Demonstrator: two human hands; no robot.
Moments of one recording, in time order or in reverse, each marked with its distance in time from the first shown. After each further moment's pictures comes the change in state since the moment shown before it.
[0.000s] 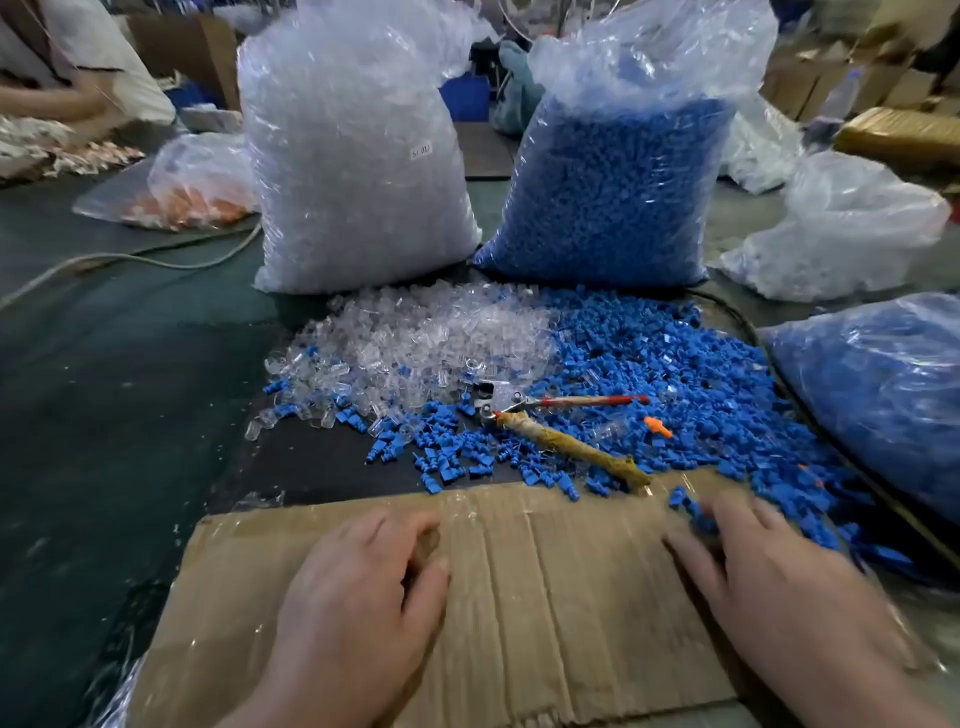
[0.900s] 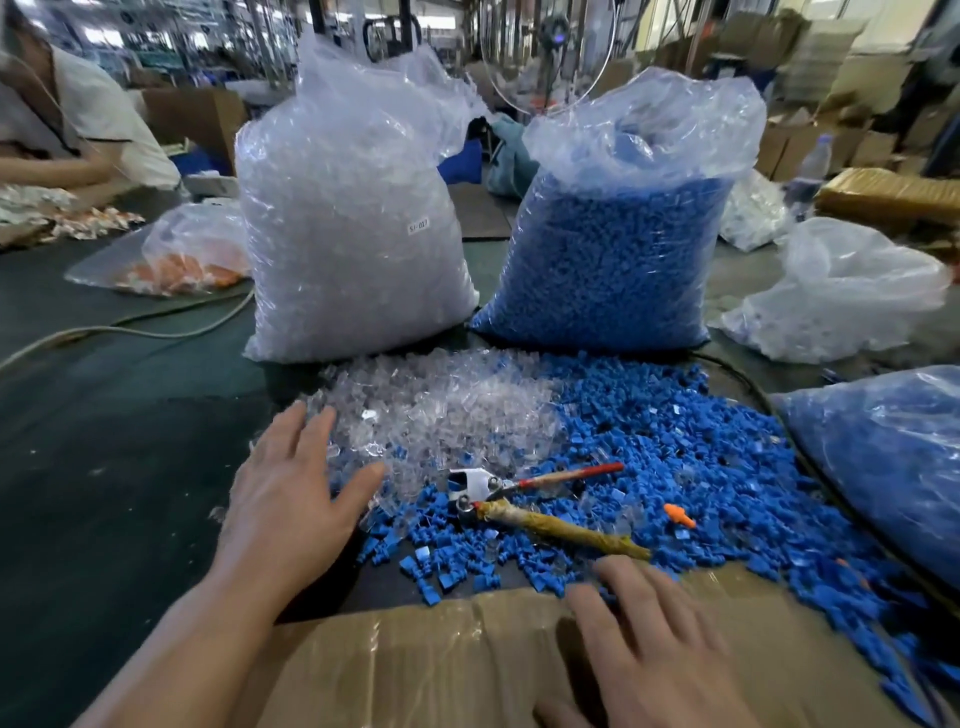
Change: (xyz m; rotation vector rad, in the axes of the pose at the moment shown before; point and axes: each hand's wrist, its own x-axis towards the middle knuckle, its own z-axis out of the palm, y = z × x) left_hand 0.139 -0.072 -0.014 0.108 -0.048 -0.313; right_hand 0.020 -0.078 -0.030 0.139 -0.217 -0.253
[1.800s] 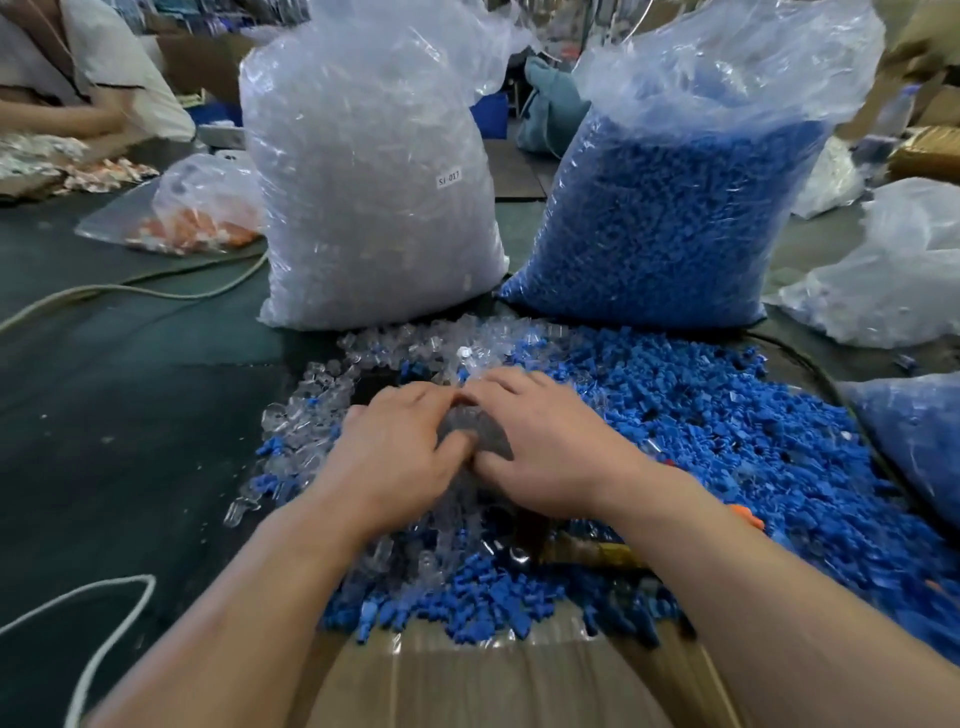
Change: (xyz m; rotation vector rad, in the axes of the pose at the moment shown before) left_hand 0.034 0.045 0.015 0.020 -0.204 0.281; right_hand 0.169 -0.028 -0.013 0.248 -0.004 -0.445
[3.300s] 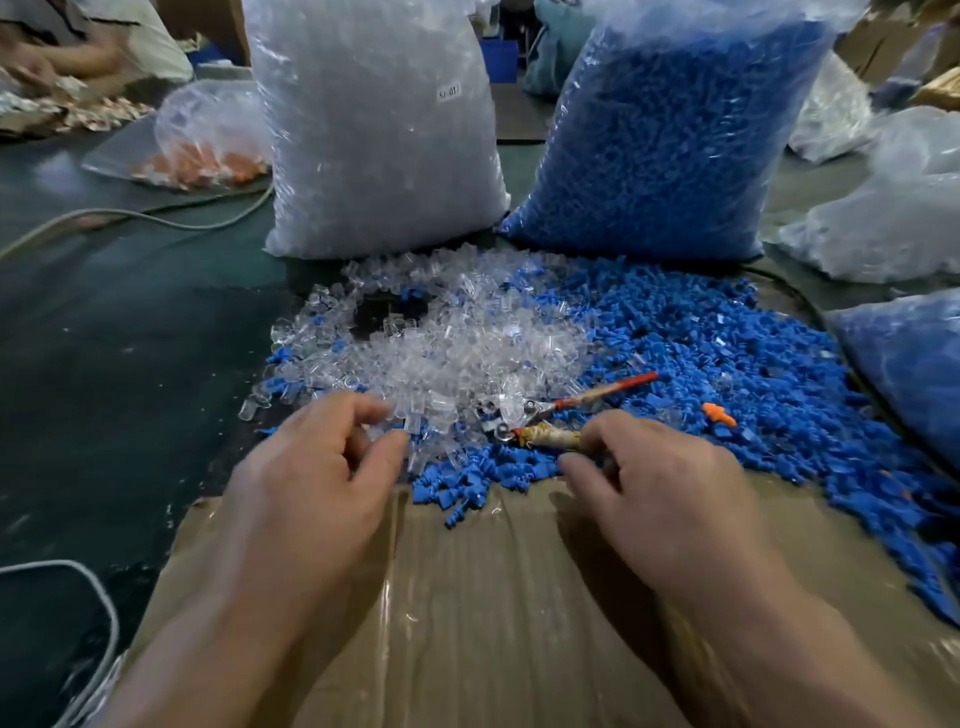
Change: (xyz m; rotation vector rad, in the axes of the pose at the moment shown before) left_hand -0.141 0.006 0.004 -0.265 0.426 -0.198; right_hand -0.138 -0.036 0.014 -0.011 0.238 0.379
